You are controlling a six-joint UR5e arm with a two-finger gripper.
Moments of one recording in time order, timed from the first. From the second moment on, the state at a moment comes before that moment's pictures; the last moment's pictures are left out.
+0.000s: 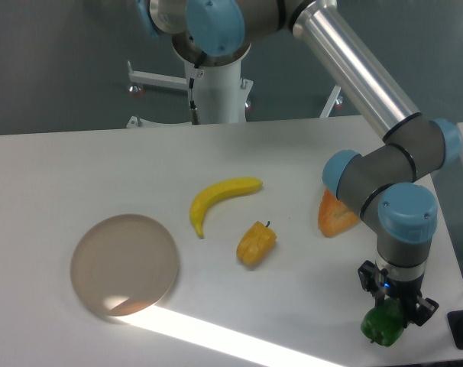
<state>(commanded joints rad) 2.37 -2.52 -0.72 -1.15 1.60 1.31</state>
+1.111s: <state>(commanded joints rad) 2.26 -2.44 -0.77 -1.22 1.61 1.02</state>
